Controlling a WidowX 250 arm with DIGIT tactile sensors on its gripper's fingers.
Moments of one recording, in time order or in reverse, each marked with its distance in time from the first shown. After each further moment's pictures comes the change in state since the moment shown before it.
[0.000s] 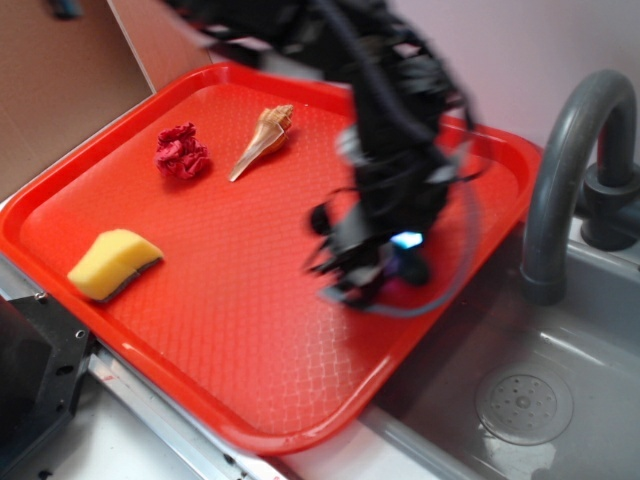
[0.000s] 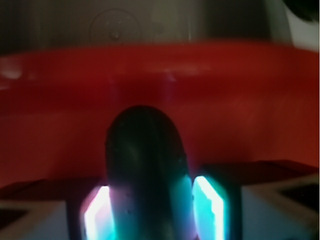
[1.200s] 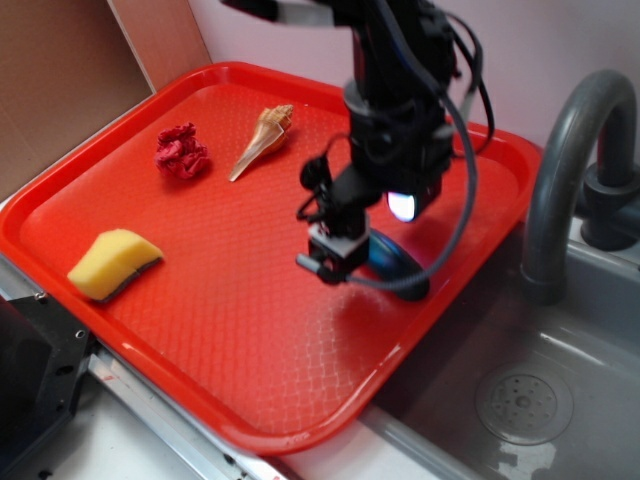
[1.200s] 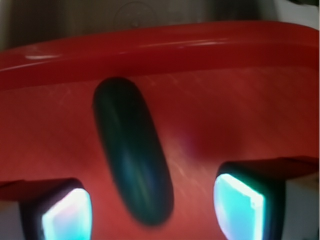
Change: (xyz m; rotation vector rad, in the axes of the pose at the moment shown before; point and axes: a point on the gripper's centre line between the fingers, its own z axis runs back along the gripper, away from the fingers) arm 0.010 0.014 0.001 -0.140 0.043 -0.163
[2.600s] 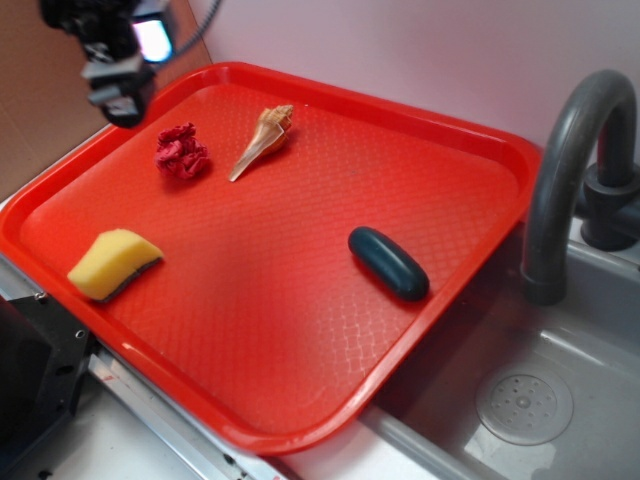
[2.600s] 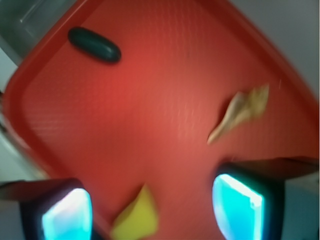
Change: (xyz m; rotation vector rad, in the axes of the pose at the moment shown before) arm -0.123 -0.052 0.109 0.082 -0.104 0.651
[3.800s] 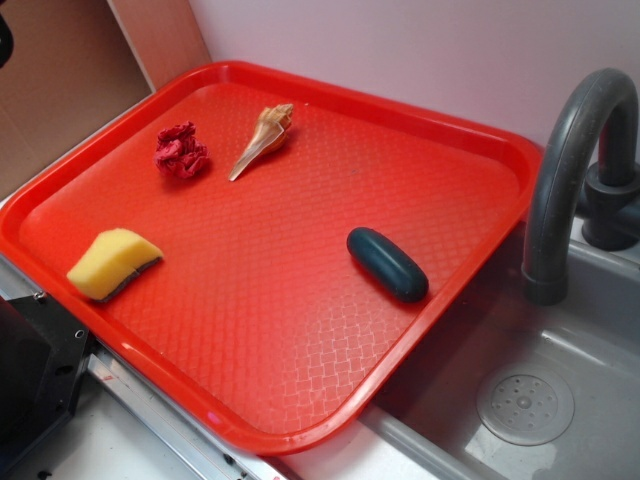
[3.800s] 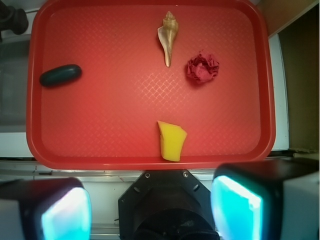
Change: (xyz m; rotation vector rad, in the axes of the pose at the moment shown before) arm -0.077 -0.053 0.075 -0.003 -0.045 0.933
